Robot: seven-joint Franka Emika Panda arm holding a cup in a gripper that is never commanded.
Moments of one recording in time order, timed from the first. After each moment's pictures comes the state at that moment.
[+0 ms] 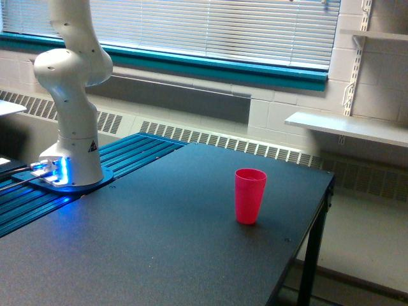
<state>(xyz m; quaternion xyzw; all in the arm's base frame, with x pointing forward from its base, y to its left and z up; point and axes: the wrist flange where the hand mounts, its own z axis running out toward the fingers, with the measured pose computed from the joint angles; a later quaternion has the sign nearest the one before) 0.569 -0.127 0.673 -0.83 0.38 -0.40 0.07</state>
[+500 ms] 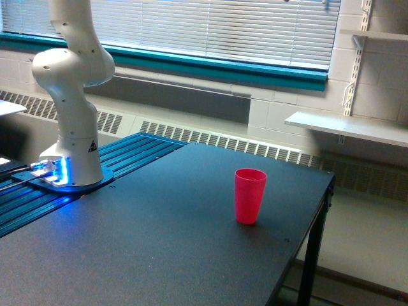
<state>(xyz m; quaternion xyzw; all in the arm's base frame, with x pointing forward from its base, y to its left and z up) 0.568 -0.144 0.670 -0.82 0.40 -0.40 0.06</state>
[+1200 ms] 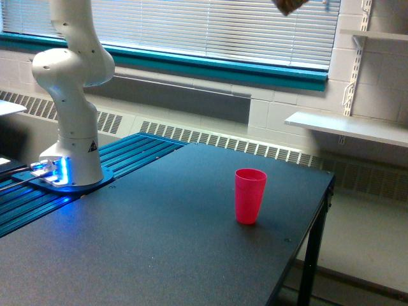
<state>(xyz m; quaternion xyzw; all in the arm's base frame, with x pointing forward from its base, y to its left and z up) 0.573 -0.120 0.646 -0.85 0.37 -0.38 0.03</state>
